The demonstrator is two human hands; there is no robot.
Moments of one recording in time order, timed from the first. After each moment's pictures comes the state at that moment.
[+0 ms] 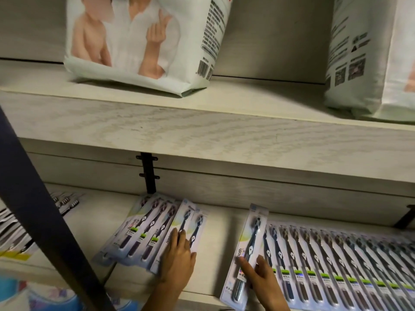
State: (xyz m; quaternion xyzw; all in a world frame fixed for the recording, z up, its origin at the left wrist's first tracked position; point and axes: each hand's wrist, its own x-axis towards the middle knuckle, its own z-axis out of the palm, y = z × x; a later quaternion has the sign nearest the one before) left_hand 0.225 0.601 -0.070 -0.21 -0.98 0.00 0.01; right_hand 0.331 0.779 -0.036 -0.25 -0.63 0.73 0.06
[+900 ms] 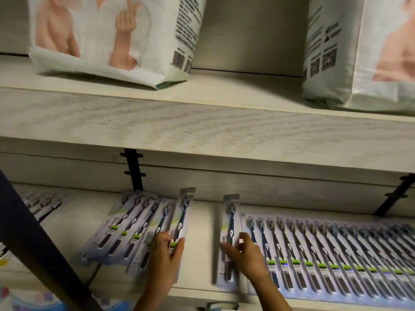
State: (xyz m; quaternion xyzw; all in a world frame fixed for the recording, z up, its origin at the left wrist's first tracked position) left_hand 0.244 0.605 -0.059 -0.09 -0.86 -0.48 0.12; right_hand 0.301 0.801 -0.043 -0.25 -0.86 0.45 -0.01
